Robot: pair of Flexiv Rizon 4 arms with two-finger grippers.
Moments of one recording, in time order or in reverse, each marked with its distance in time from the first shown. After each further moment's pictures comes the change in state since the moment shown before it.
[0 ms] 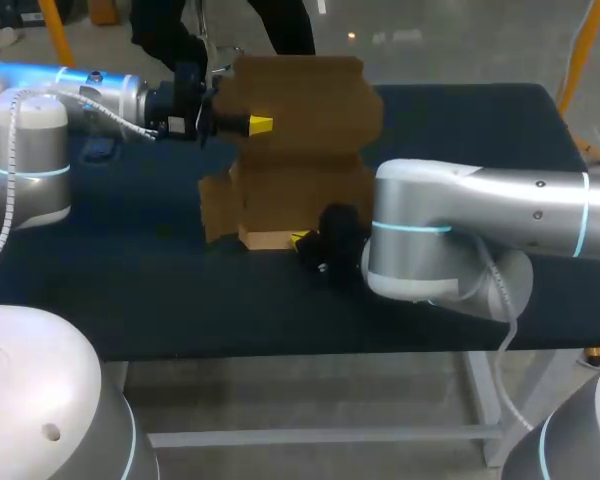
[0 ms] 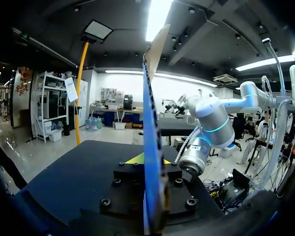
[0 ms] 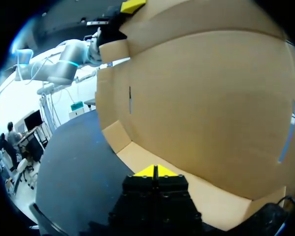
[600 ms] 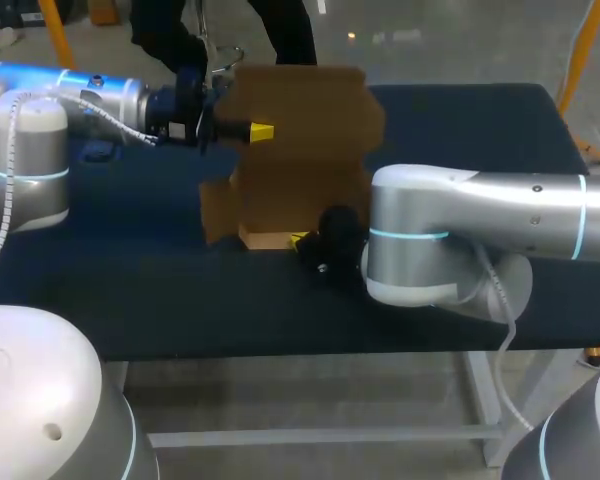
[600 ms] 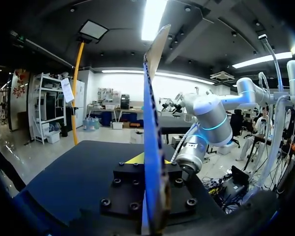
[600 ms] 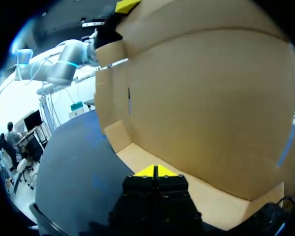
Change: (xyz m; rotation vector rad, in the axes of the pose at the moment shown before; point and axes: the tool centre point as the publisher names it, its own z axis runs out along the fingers) left arm 0.013 0.006 0.003 -0.013 0.026 0.027; right arm 0.000 -0.001 0.001 -0.002 -0.002 0.000
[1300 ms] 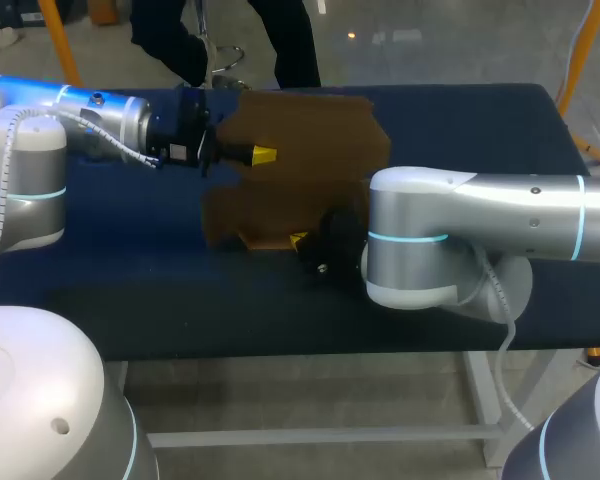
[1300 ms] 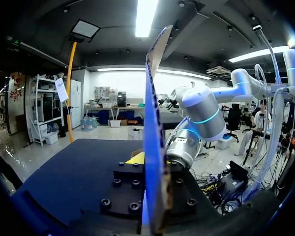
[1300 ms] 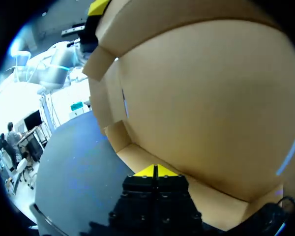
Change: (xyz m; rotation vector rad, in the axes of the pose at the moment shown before) left arm 0.039 0.013 0.010 -0.028 0.017 0.033; right arm 0.000 0.000 0.000 0.000 0.000 -0.001
